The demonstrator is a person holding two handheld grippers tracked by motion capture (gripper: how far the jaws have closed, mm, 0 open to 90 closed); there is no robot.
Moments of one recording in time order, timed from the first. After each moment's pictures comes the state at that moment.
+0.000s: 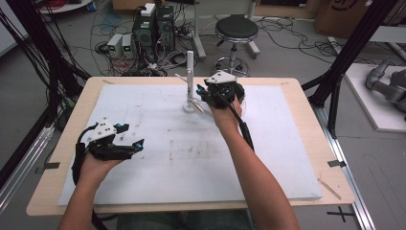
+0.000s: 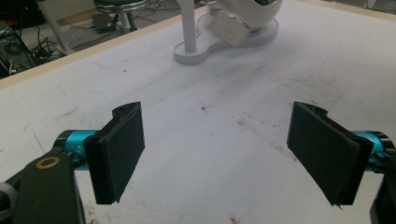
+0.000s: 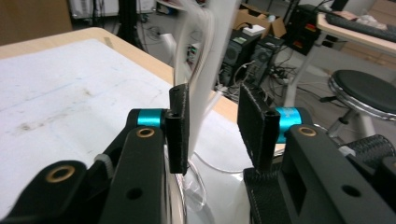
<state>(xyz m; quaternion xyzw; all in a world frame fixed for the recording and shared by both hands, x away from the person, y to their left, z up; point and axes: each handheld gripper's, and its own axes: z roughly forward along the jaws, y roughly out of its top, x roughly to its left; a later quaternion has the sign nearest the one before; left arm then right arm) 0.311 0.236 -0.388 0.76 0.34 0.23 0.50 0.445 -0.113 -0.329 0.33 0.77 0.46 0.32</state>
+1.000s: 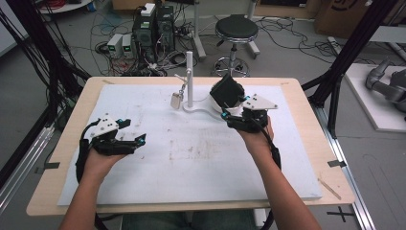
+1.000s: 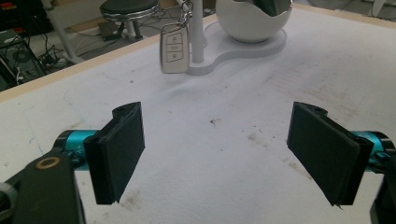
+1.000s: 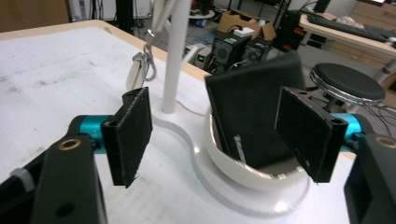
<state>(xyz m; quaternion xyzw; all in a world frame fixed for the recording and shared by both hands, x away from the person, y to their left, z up) 0.326 0.230 -0.388 0.76 0.34 0.24 0.50 0.375 -0.202 -0.347 0.33 0.75 0.47 0.33</state>
